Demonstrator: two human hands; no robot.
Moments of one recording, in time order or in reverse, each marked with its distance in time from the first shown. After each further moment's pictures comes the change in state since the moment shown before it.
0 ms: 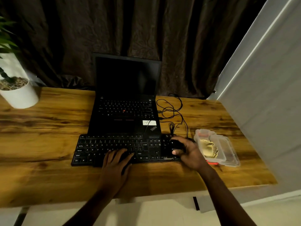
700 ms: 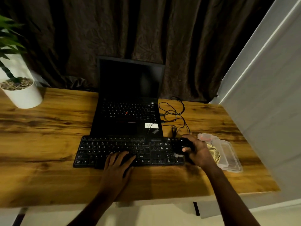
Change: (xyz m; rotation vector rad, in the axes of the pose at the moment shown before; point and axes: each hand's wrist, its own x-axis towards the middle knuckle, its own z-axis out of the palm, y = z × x) left_hand 0.001 -0.002 0.002 0.032 -0.033 -0.025; right_hand 0.007 -0.001 -0.022 -0.077 0.115 -0.027
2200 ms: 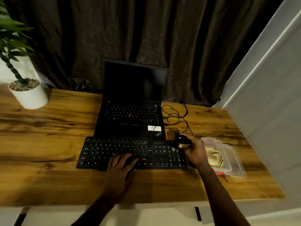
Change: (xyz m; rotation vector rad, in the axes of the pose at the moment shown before) left_hand -0.001 -0.001 -0.001 0.004 -0.016 0.020; right_hand 0.023 -0.012 0.022 0.118 0.110 0.142
